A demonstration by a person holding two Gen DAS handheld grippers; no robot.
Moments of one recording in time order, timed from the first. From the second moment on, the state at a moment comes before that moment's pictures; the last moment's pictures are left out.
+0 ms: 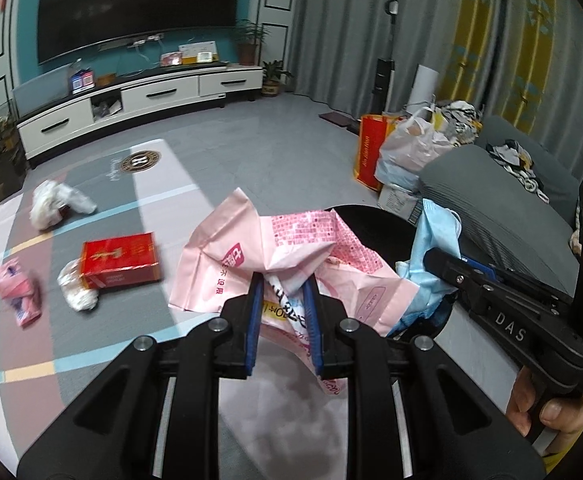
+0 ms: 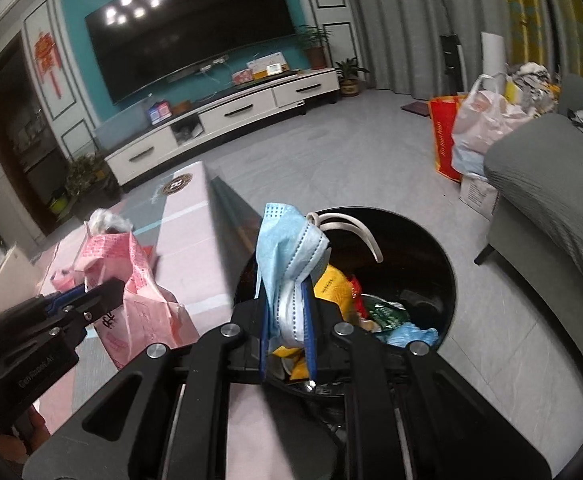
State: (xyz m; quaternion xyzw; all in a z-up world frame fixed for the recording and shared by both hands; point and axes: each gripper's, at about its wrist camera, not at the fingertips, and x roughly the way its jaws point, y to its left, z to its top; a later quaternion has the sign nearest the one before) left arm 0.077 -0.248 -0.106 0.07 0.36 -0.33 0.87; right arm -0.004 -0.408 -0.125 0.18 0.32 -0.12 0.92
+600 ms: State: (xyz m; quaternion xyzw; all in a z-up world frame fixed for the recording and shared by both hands) left arm 0.084 -0.320 -0.127 0.11 0.37 -0.34 0.86; right arm -0.018 -0.459 -0.134 0.22 0.32 -0.17 0.91
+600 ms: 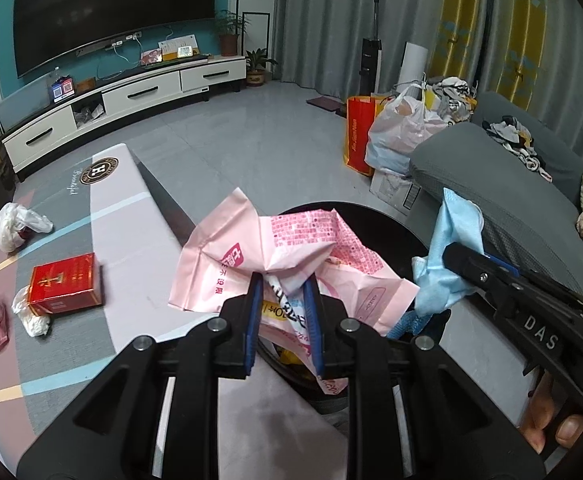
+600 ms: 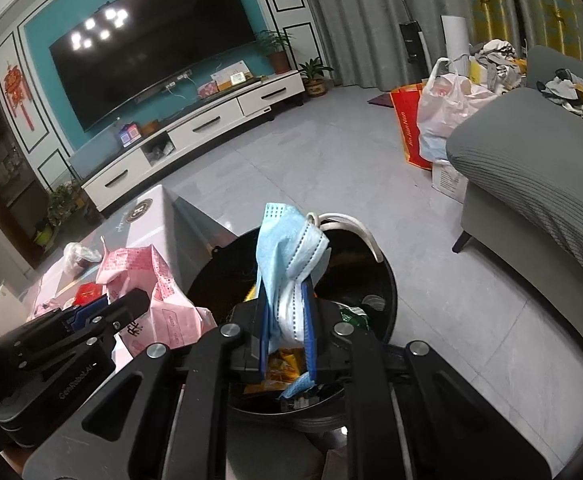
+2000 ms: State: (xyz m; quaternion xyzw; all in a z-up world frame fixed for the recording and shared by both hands) left arm 0.092 -0.352 -0.162 0.14 0.40 -0.33 0.84; right arm 0.001 -0.470 -0.155 0.21 0.37 -0.17 0.89
